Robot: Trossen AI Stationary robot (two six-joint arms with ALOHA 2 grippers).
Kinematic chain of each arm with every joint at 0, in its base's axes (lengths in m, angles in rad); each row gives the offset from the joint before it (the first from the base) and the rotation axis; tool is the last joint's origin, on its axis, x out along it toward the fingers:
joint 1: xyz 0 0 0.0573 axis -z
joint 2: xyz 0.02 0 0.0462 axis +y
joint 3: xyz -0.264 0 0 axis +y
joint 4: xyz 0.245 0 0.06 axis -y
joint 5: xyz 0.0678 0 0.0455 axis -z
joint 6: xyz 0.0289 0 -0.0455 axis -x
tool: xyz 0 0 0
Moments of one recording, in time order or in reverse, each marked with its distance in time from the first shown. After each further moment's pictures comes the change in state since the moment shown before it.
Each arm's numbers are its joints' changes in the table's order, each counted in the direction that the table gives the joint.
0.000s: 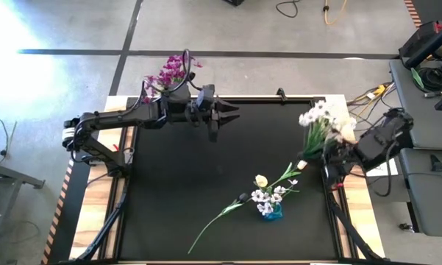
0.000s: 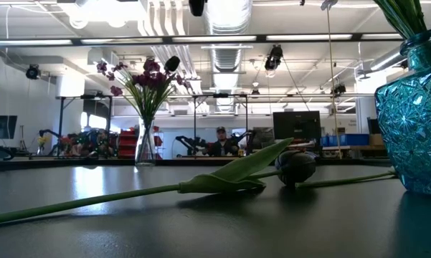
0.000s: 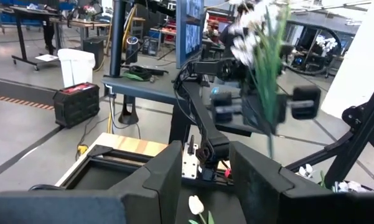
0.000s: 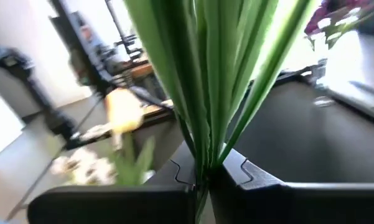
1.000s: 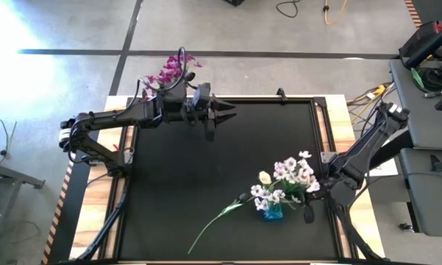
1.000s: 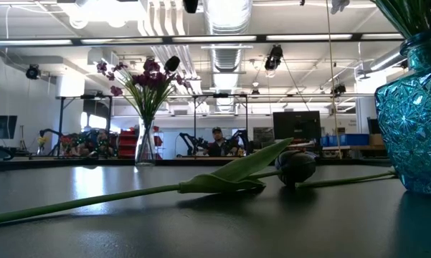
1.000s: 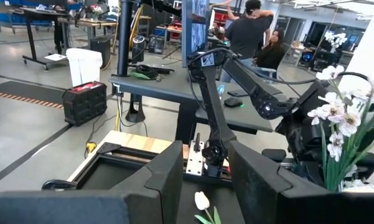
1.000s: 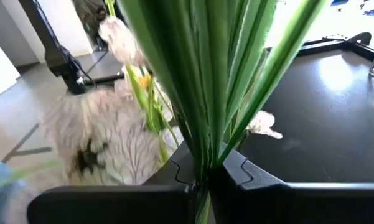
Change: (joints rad) left arm 0.000 -0.038 0.000 -0.056 -0.025 -0.016; right arm -0.251 0.490 0.128 0.419 0.161 -0.045
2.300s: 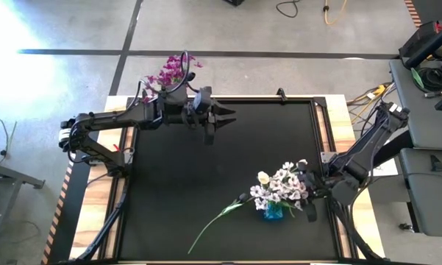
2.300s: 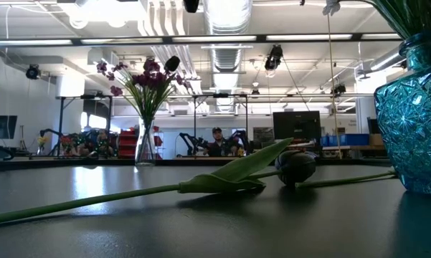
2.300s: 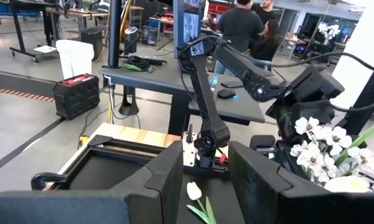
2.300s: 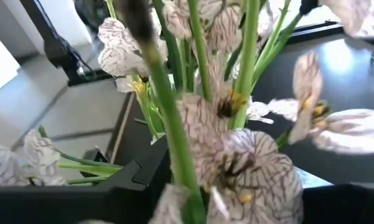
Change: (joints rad) left arm 0.020 0.000 0.000 -0.033 0.011 0.000; right arm 0.001 -0.022 -0.062 -0.159 -0.032 -0.079
